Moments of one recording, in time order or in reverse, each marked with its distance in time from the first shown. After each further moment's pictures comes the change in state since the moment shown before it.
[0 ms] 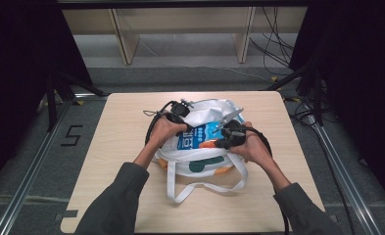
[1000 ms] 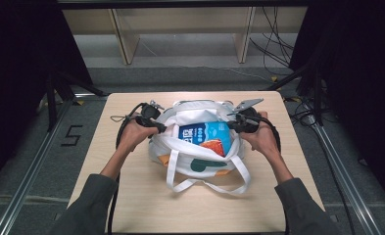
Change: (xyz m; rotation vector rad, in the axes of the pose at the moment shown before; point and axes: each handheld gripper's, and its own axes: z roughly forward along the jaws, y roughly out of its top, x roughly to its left) left arm 0.048 -0.066 -0.048 -0.031 0.078 -0.001; right arm -0.049 -0.008 -0.014 -0.169 -0.208 0.127
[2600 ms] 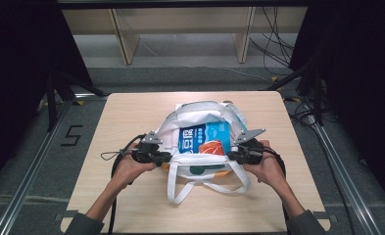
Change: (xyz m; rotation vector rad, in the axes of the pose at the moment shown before) left arm -0.070 -0.069 -0.021 -0.163 -0.162 0.101; right arm 0.057 -0.061 -0.021 0.049 0.143 -0.037
